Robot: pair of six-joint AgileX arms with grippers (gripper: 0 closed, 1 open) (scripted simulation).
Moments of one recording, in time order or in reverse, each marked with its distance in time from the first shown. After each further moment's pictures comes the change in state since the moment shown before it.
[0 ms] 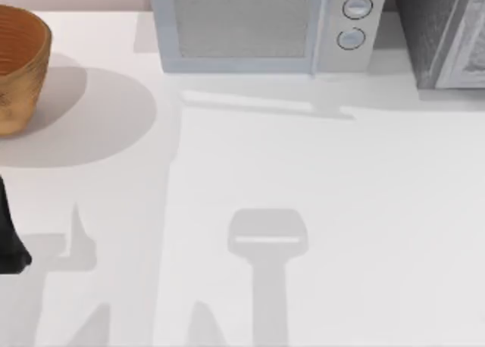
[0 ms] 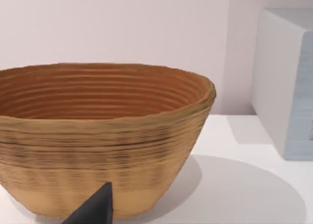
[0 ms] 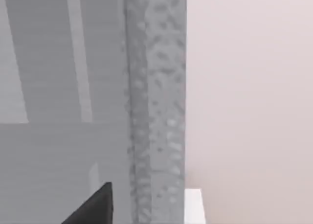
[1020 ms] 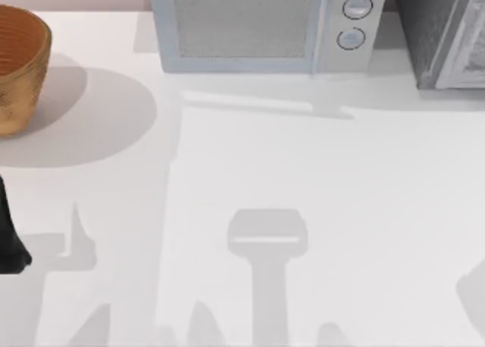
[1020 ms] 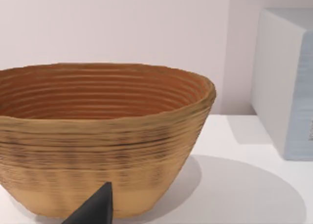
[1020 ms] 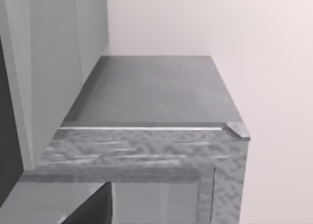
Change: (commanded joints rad) left arm 0.000 0.000 0.000 0.000 0.000 0.000; right arm 0.009 -0.157 0.816 -0.956 0.009 0.000
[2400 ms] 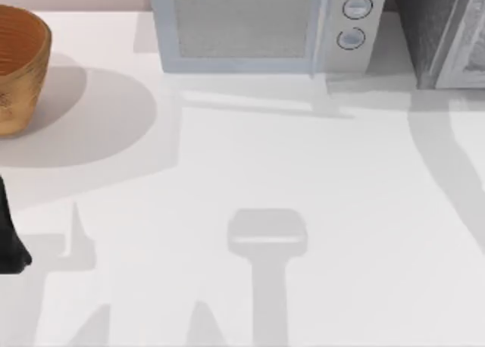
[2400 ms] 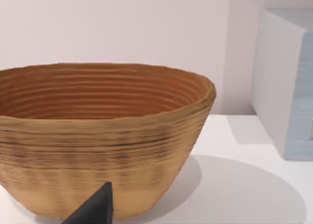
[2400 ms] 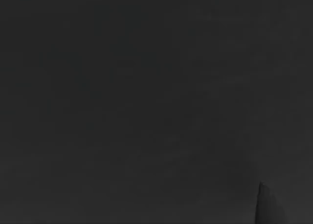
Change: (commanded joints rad) left arm 0.000 0.000 0.000 0.000 0.000 0.000; right arm 1.389 -0.030 -0.008 -0.053 1.391 -0.001
